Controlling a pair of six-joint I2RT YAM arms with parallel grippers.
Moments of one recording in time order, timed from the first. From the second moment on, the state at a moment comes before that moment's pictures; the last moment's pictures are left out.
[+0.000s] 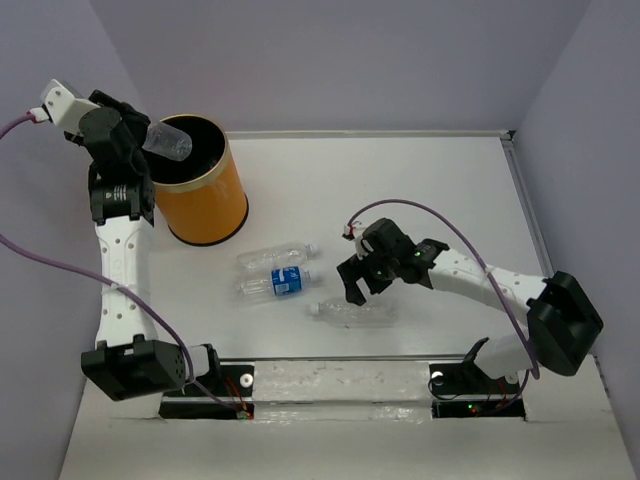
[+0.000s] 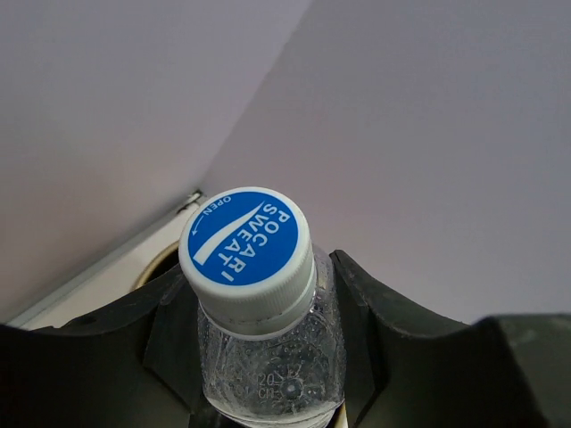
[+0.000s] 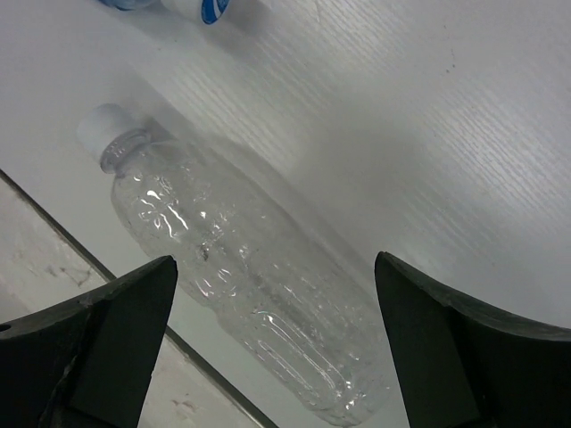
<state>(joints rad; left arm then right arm) 0.17 1.22 1.47 -0.20 -0.34 -0.60 0.79 1.38 0.89 -0.44 -0.19 0.18</state>
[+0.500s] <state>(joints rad) 0.17 1.35 1.33 -0.15 -0.44 -0.56 0.90 1.53 1.03 -0.63 -0.10 0.13</state>
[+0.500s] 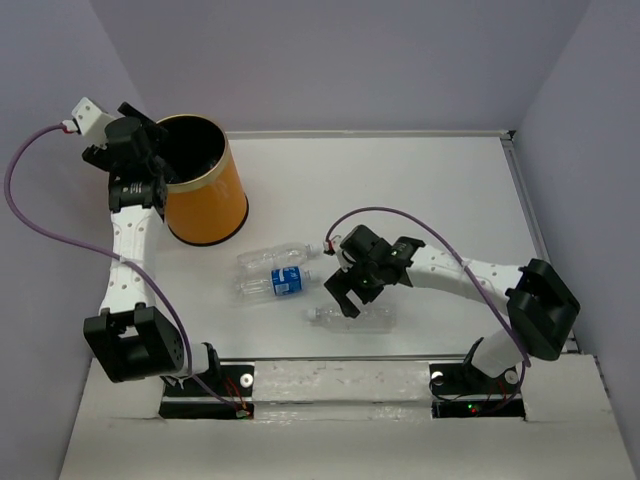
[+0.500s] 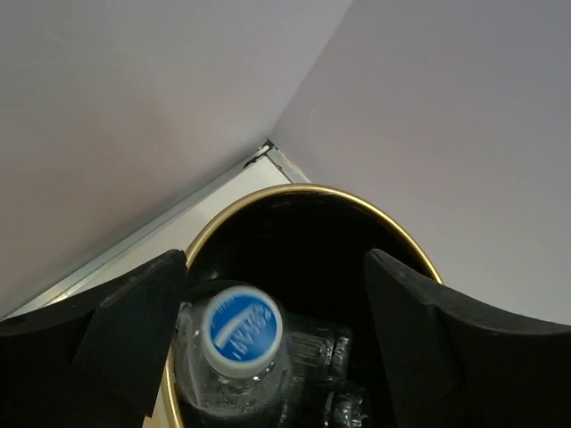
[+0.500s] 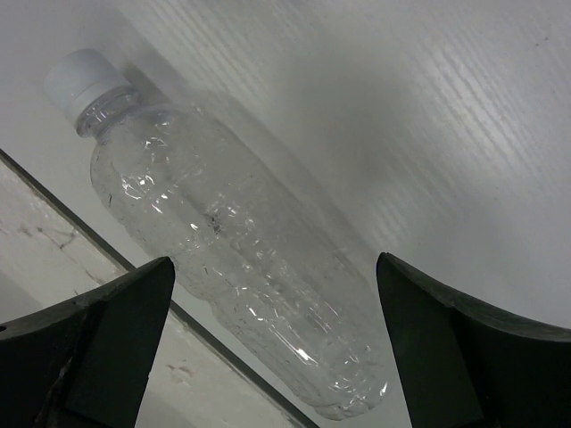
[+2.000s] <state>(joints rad) -0.48 0.55 0.56 -0.06 0.31 -0.97 1.00 1.18 0.98 -0.40 -0.07 0.34</state>
